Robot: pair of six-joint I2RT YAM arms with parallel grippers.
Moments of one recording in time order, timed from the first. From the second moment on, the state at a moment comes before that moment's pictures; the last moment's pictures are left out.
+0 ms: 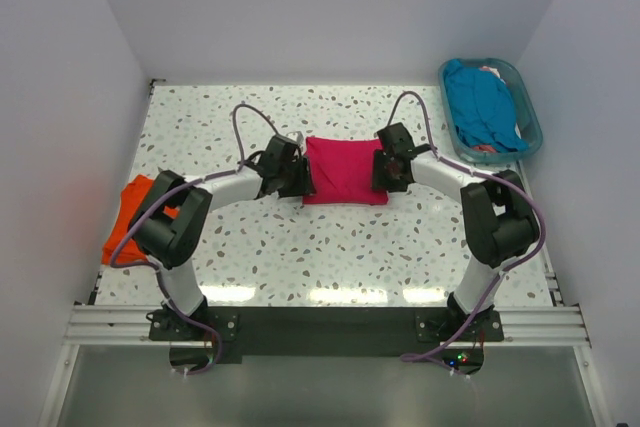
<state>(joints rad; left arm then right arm) -0.53 1.80 1.03 -0.11 0.10 -0.58 0.40 1.78 1.14 -0.44 0.12 0.45</state>
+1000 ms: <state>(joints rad) -0.54 1.66 0.90 -0.08 0.05 -0.58 0.33 1.74 1.12 -0.42 0.08 0.47</state>
